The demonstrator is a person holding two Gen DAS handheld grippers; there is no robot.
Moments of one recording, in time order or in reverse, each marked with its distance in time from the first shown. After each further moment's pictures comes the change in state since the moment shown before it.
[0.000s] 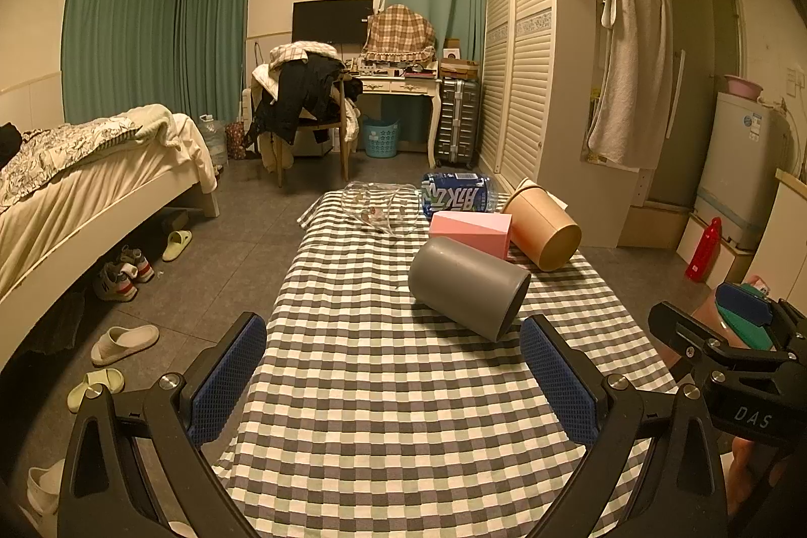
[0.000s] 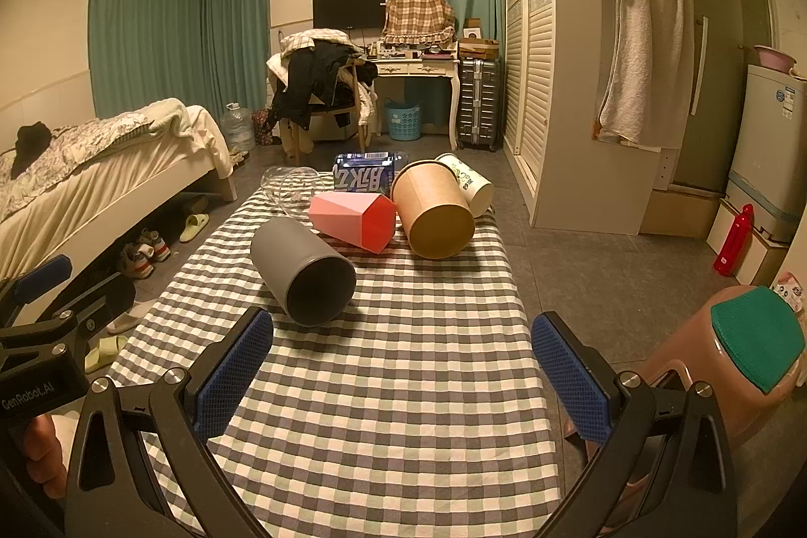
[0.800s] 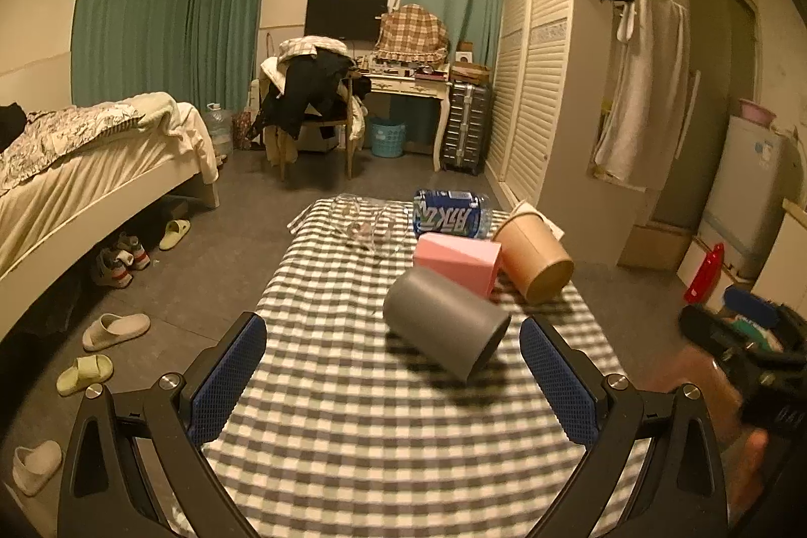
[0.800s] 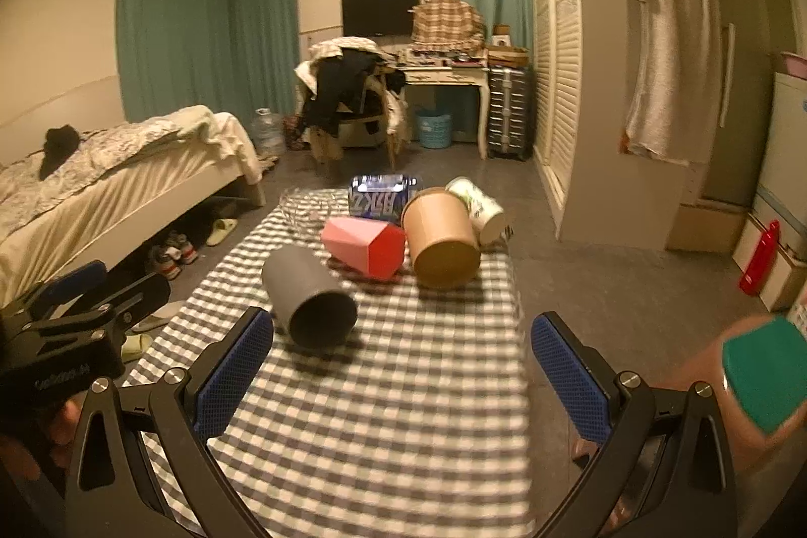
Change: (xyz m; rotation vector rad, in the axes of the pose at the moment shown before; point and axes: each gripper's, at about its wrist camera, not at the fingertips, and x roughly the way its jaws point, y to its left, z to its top) left arm 0.020 -0.020 0.027 -0.069 0.014 0.018; right arm 0.001 -0.043 0.040 -0.038 -0.015 0.126
